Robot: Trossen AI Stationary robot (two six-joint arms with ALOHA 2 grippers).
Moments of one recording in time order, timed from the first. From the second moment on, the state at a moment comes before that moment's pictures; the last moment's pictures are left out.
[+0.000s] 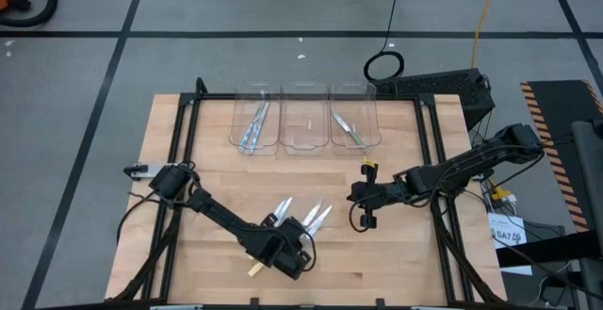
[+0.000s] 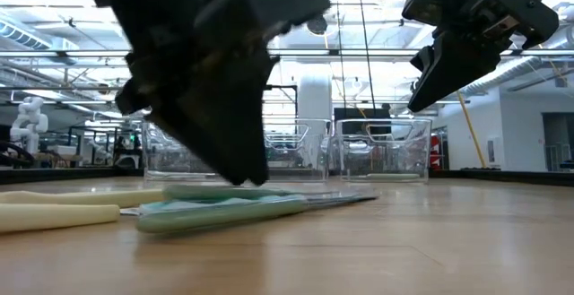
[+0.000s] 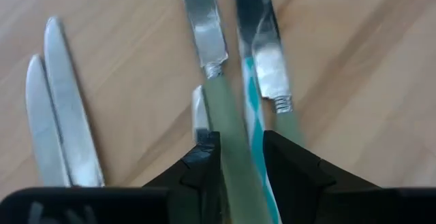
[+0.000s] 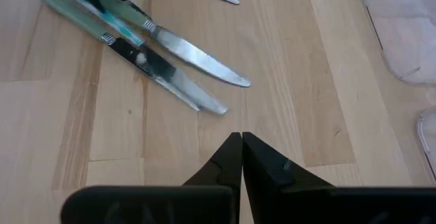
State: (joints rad) left arm -0.53 2.14 1.53 -0.70 -0.45 -1.21; right arm 0.31 1.27 0.67 -0.29 0.26 0.29
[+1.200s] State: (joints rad) left arm -0.54 2.14 1.55 -0.74 -0.61 -1.10; right arm 0.31 1.27 0.67 -0.29 0.26 0.30
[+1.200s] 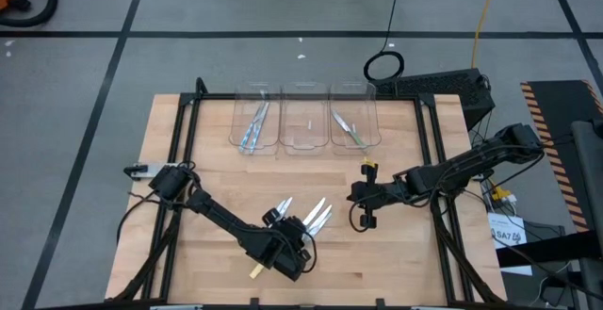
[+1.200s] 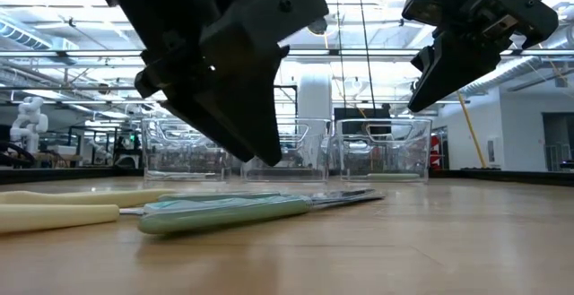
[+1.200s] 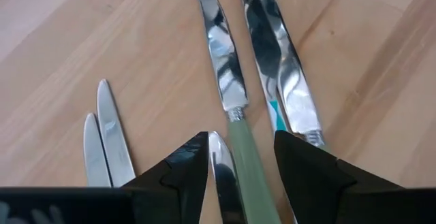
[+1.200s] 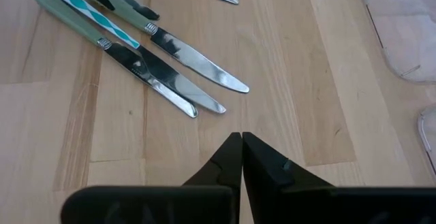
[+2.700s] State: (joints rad) left arm -0.50 2.25 1.69 -0.86 -0.57 -0.96; right arm 0.31 1.27 0.67 -0.29 0.26 0.30
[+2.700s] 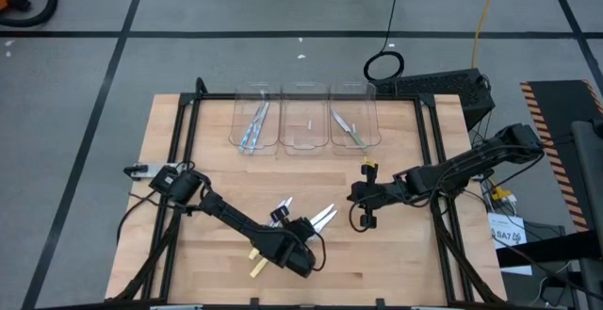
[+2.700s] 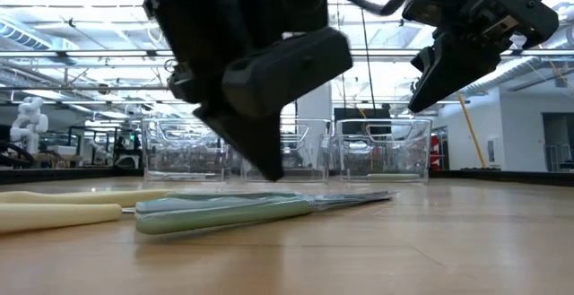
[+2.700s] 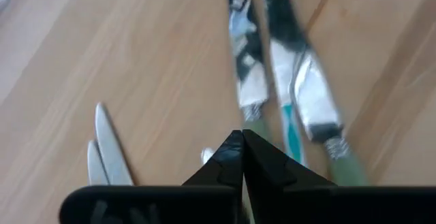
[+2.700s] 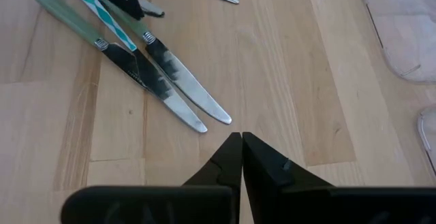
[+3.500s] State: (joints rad) left arm -0.39 2.23 1.76 -0.99 -0.24 -0.82; right arm 0.31 1.27 0.67 -0.29 0.26 0.30
